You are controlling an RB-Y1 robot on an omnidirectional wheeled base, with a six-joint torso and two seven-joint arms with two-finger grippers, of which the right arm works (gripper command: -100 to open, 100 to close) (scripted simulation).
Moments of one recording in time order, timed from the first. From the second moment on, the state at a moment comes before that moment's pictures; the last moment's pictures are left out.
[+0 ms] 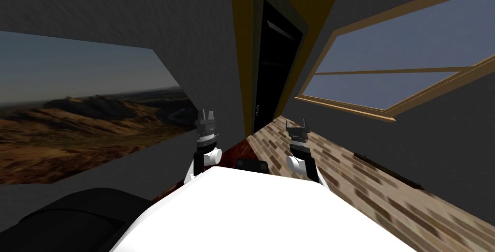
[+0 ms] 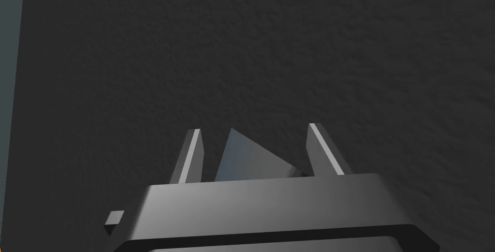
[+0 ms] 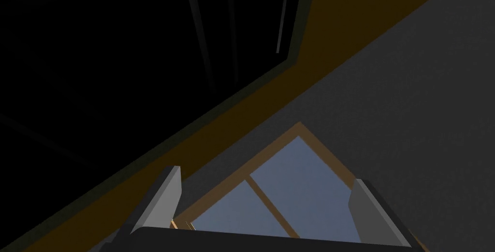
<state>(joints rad) 0.41 -0.07 -0.01 -1.99 -0.14 -0.51 -0.48</state>
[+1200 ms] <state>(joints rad) 0.34 -0.09 -0.03 -1.74 -0.18 -0.57 -0.70</state>
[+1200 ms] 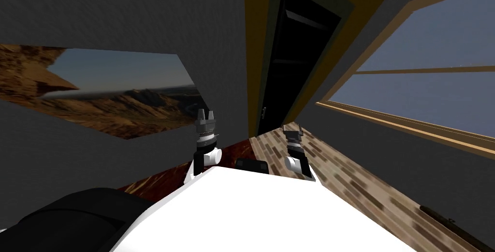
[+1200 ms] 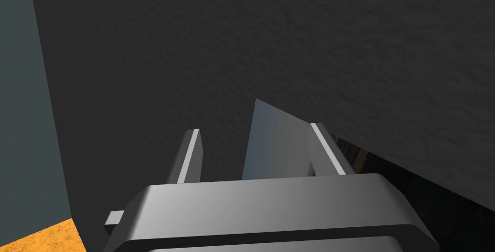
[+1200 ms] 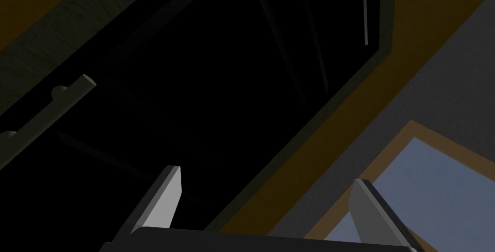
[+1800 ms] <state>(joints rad) 0.31 -0.10 -0.04 -1.61 -0.20 -0.60 -0.82</state>
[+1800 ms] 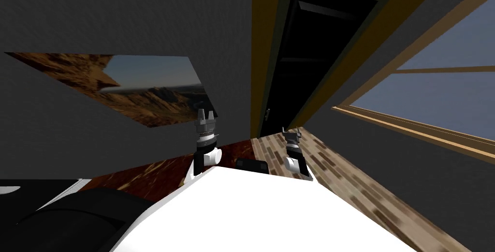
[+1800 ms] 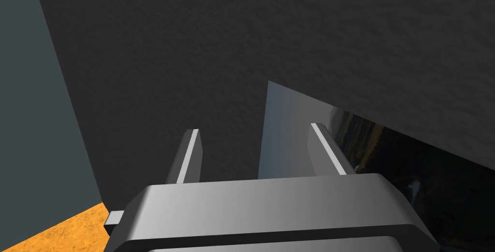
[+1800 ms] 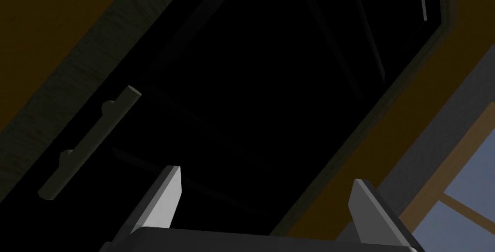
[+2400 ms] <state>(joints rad) 0.27 -0.11 -0.05 -1.49 -0.22 -0.62 -0.94</state>
